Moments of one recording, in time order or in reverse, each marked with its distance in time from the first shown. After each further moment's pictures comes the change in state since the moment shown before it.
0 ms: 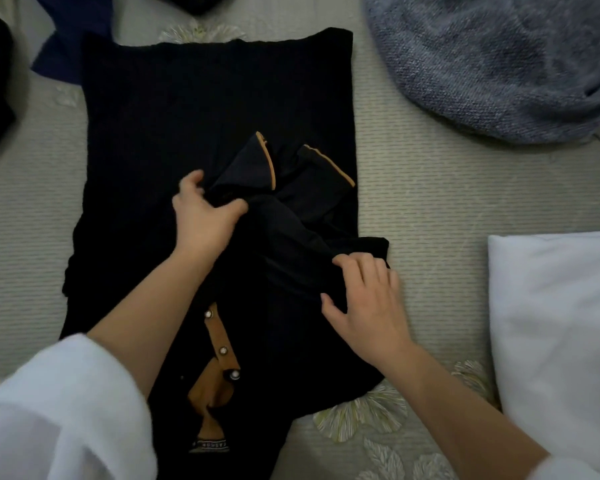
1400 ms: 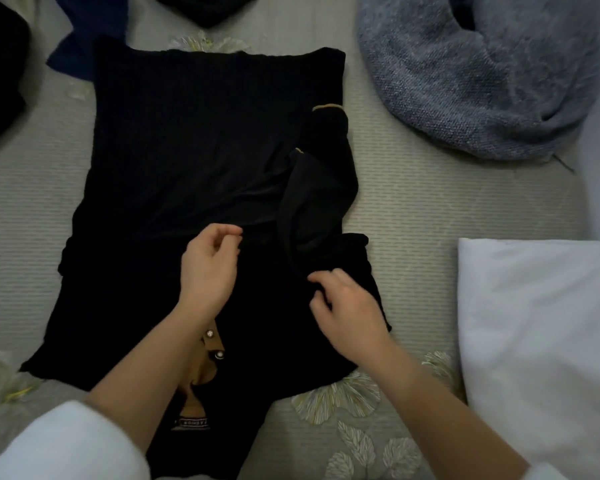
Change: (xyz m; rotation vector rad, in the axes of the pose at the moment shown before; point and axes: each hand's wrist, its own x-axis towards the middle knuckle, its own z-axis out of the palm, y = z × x) left_hand -0.079 -0.021 0.001 -0.057 -0.028 0.028; right_hand -0.011 -0.009 -0.028 0.309 -0.258 0.065
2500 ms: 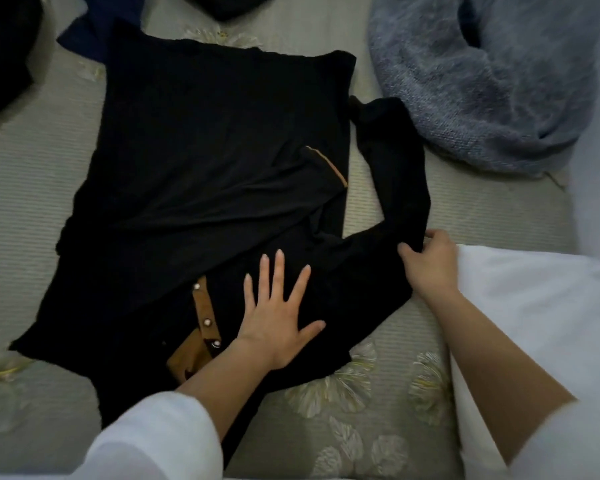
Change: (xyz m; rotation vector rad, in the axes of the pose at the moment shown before) left_hand -0.051 -0.066 0.058 1.043 -0.510 0.396; right_hand 0.048 0.081 -0.064 0.166 0.268 0.651
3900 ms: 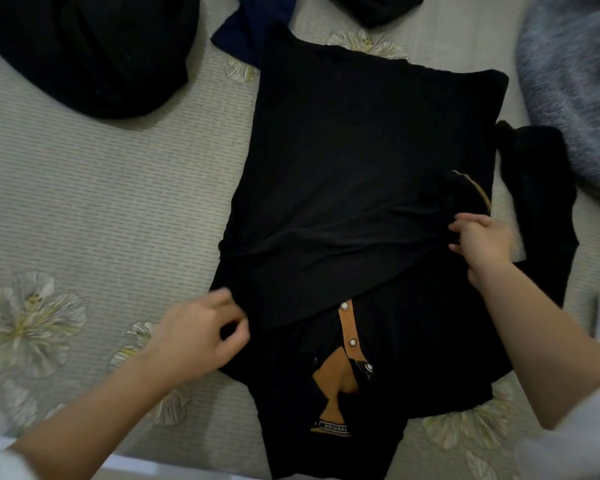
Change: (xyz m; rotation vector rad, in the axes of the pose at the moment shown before) left_hand -0.101 -0.278 -0.066 -0.166 0.330 0.108; right_hand -0.030 -0.149 0.114 0.419 0.025 0.158
